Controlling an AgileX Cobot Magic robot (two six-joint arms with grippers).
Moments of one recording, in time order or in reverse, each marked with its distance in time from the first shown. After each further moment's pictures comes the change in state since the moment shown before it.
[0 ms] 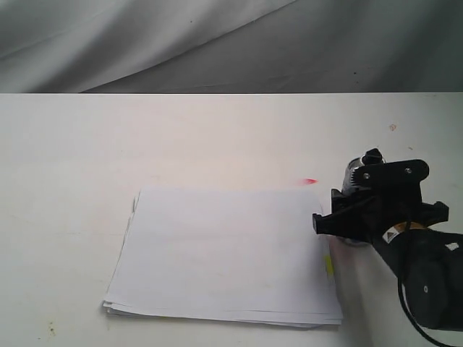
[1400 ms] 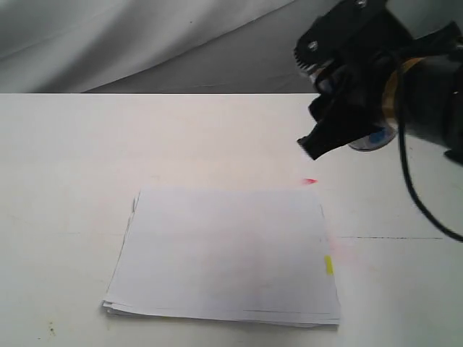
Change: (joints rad) left arm 0.000 0.000 0.000 0.000 0.000 0.000; right arm 0.180 -0.454 -0.517 -1.797 1.489 1.030
